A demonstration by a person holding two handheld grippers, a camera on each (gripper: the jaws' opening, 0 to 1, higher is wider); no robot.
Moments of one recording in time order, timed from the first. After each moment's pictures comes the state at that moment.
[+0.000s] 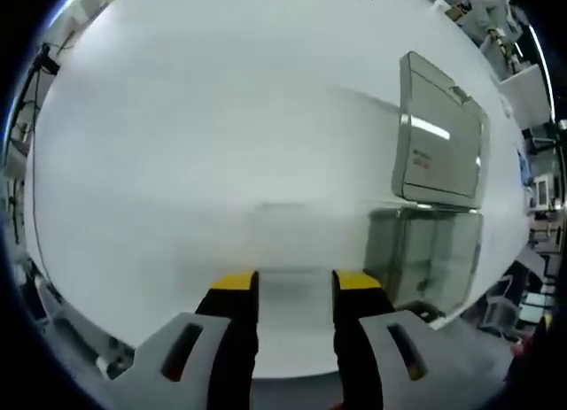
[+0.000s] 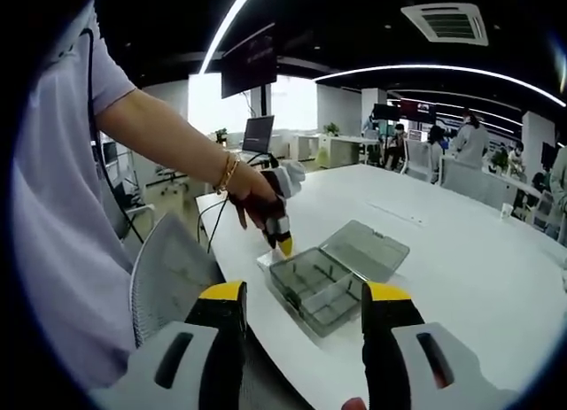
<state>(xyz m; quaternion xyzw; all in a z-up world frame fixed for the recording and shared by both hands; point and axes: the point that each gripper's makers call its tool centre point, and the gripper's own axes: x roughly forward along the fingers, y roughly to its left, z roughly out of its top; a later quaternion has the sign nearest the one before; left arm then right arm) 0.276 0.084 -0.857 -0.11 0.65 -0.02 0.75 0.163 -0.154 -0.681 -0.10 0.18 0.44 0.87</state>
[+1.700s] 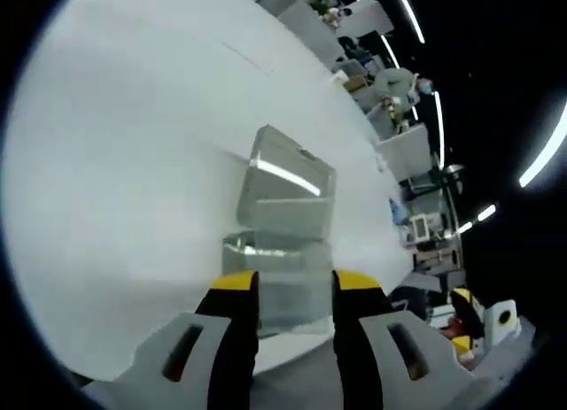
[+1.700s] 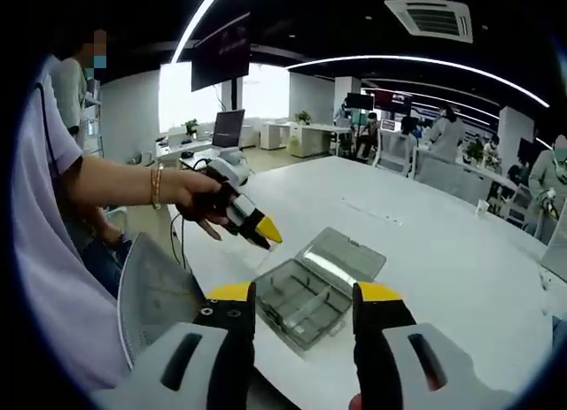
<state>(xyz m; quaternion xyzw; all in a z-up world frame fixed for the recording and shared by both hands) 0.279 0.008 -0.763 -0.35 0.48 -0.23 0.77 0.190 -0.141 -0.649 -0.12 0.21 0.37 0.90</state>
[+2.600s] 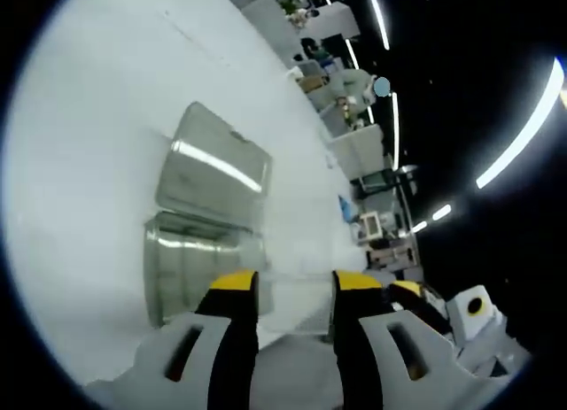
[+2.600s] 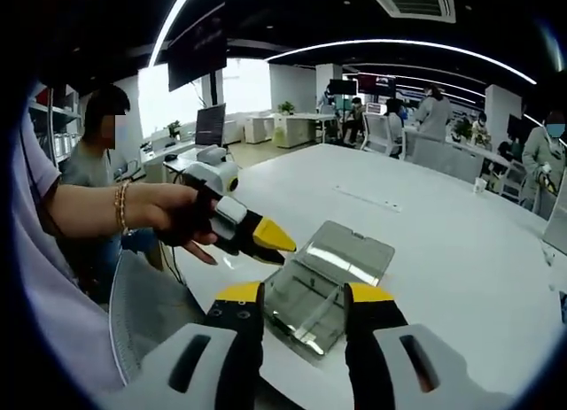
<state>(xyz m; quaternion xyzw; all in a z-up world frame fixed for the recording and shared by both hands) 0.275 -0.043 -0.731 -0.42 0.44 -0.32 0.73 0.214 -0.113 -0.667 -0.08 0.25 0.33 0.91</state>
